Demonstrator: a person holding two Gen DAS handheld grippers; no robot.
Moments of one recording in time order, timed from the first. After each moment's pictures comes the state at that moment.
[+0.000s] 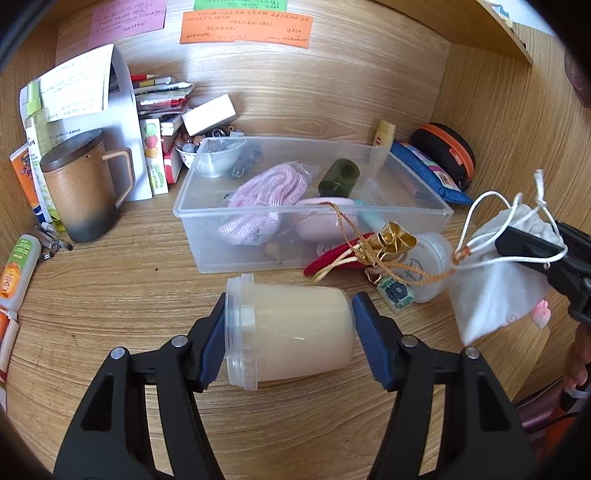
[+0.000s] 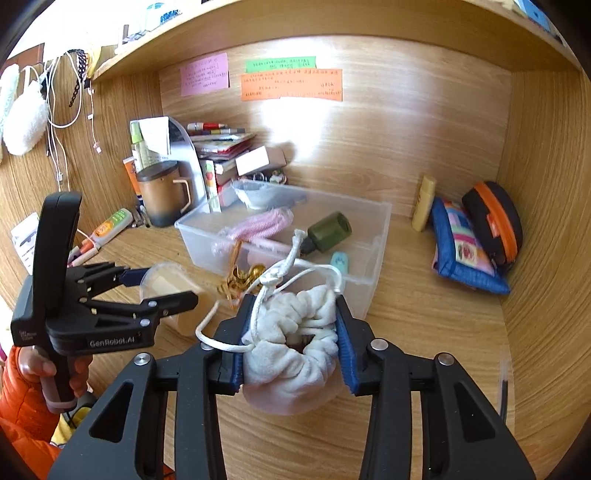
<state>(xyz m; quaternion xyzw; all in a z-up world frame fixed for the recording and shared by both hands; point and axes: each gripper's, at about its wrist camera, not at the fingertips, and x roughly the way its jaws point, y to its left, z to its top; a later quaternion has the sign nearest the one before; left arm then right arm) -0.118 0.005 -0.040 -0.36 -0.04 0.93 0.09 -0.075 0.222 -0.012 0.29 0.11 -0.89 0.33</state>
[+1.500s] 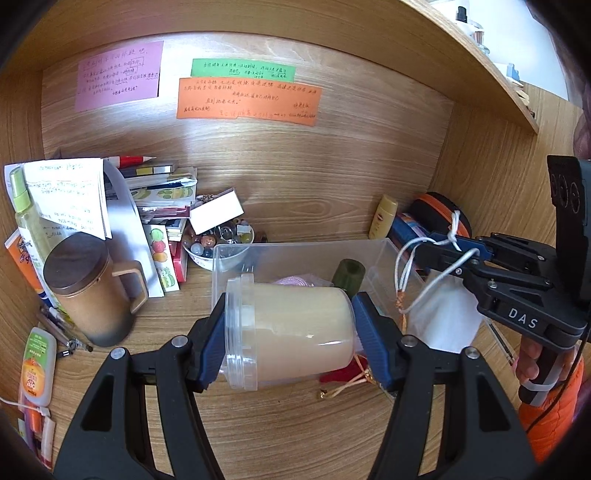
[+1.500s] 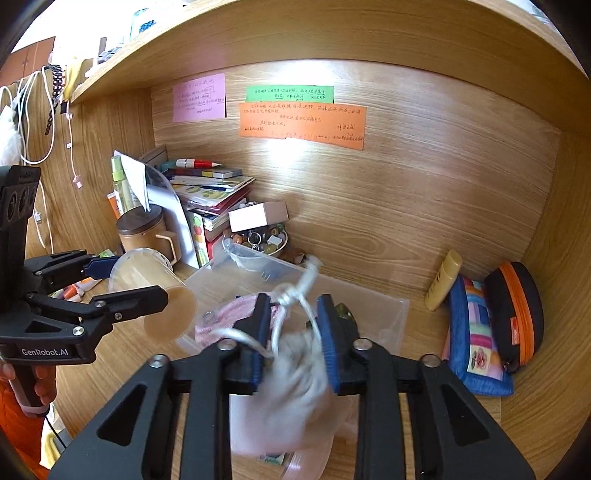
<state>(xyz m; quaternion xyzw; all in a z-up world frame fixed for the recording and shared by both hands) -0.175 -0.030 0.038 -0.31 -0.04 0.94 0.12 -0.161 0.153 0.029 0.27 0.13 -0.89 0.34</state>
